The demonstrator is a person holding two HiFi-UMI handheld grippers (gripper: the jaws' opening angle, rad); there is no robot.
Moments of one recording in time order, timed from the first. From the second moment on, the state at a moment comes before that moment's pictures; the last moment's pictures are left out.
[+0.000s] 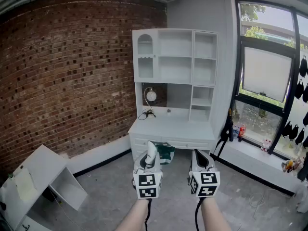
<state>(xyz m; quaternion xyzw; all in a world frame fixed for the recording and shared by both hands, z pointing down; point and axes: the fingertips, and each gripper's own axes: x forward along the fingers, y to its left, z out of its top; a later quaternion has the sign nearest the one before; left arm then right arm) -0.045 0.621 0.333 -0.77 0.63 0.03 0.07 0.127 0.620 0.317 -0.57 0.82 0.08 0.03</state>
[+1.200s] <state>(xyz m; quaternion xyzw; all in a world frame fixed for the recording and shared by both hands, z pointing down) -0.023 0.600 0.334 -0.76 0.64 0.05 0.06 0.158 0.594 0.321 -0.54 0.83 0.02 0.12</state>
